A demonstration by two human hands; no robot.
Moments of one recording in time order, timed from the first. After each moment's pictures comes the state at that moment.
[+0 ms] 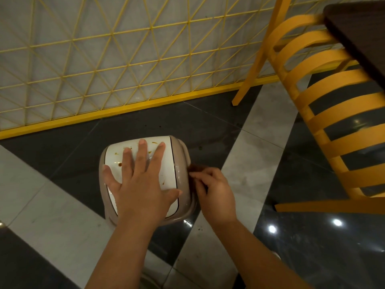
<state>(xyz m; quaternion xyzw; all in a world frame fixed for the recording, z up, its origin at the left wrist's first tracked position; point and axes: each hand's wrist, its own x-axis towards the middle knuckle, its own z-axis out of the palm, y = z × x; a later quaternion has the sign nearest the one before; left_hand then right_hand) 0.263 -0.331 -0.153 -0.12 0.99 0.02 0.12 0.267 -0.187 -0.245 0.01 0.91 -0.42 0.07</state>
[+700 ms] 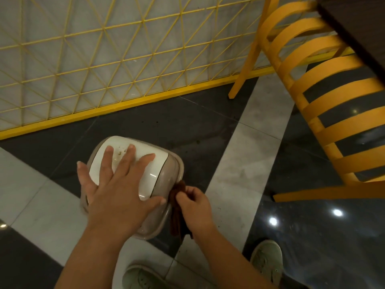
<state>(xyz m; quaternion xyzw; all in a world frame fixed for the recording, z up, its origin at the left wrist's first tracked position) 0.285 -0.361 -0.135 -0.05 0.99 -0.02 0.14 0.302 -0.228 -0.239 0.33 0.63 -0.64 0.28</state>
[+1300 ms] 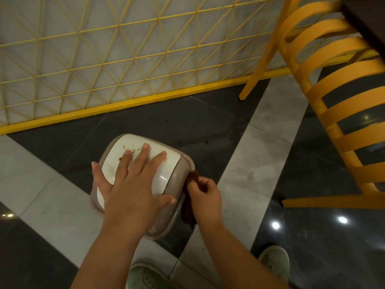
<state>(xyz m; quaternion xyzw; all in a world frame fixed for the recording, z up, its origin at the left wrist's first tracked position) 0.282 -0.361 -0.140 -0.08 0.99 0.01 0.15 0.284 -0.238 -0.231 0.37 0.64 -0.64 0.21</state>
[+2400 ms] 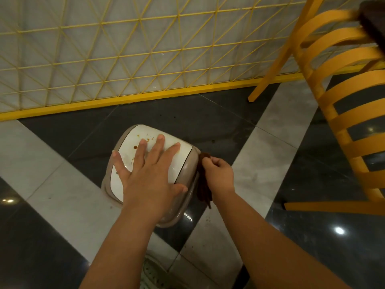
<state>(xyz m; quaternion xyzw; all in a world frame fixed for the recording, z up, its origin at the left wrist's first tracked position) 0.281 -0.359 -0.145 -0.09 0.98 0.04 0.14 0.240 -0.232 -0.229 0.36 0.67 -0.61 0.21</state>
